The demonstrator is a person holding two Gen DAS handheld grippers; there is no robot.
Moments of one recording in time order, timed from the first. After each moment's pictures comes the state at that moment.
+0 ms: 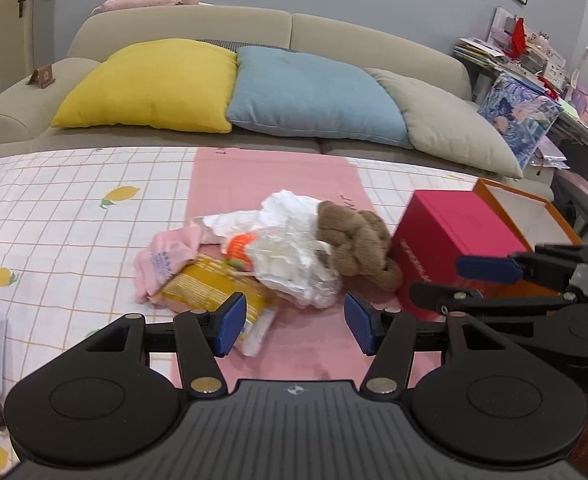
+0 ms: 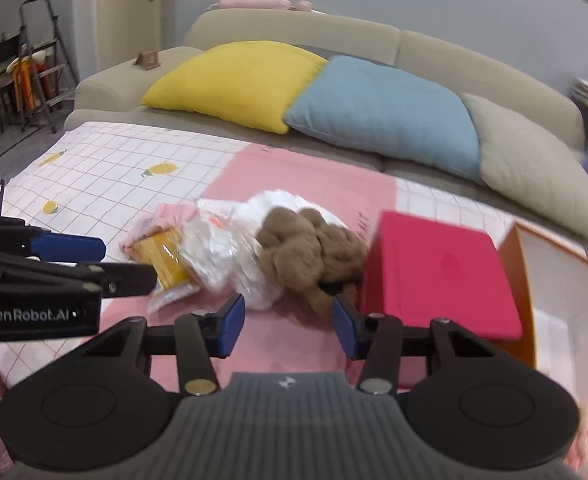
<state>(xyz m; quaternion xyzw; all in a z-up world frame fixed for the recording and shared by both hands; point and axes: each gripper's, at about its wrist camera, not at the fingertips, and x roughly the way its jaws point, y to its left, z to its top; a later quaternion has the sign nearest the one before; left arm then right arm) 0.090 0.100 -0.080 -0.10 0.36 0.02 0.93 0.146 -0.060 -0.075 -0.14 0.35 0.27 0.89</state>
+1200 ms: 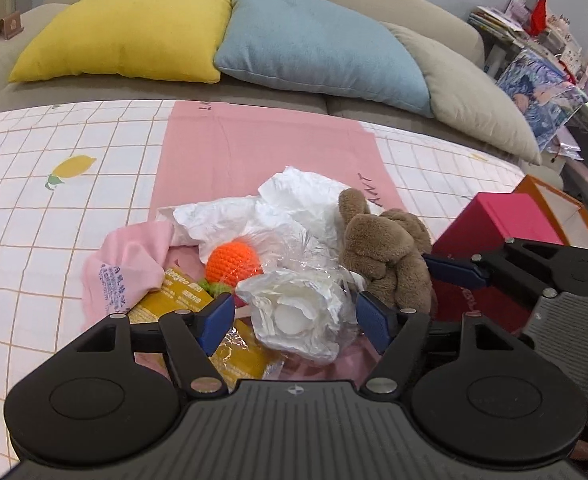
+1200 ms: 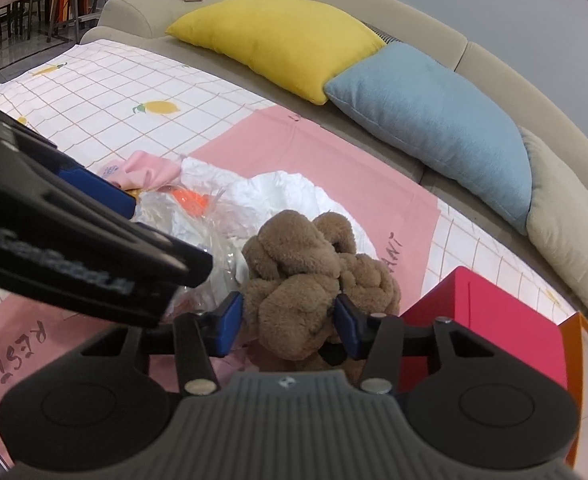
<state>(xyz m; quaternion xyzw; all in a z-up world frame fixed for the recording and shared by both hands) 0.191 0.124 -0.129 -0.13 0.43 -0.01 0.89 0.219 0.001 -0.138 -0.26 0.35 0.30 0.85</state>
